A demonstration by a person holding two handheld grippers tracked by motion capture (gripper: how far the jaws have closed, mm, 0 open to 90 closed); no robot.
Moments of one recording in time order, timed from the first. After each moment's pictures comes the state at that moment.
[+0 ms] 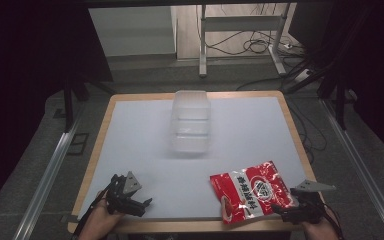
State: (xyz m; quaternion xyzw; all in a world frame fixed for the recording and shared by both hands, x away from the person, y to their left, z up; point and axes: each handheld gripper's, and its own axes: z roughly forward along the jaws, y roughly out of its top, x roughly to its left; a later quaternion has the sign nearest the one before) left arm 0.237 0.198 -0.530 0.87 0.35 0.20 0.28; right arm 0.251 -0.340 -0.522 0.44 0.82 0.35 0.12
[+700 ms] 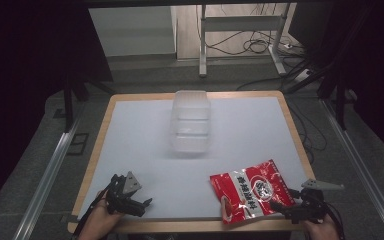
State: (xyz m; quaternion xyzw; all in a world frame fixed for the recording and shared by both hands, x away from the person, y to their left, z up) left arm 0.237 0.198 -0.529 0.87 0.35 0.20 0.28; right arm 0.250 -0.343 -0.516 0.47 0.76 0.44 0.03
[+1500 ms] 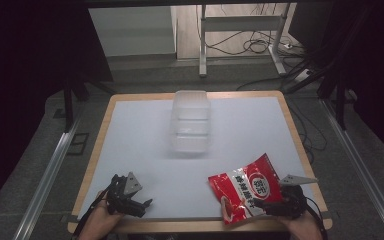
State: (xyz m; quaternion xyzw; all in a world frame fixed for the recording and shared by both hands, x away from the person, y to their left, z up) left arm 0.236 0.196 -0.530 0.87 0.35 0.20 0.27; right arm 0.258 -0.293 -0.510 0.44 0.81 0.38 0.06
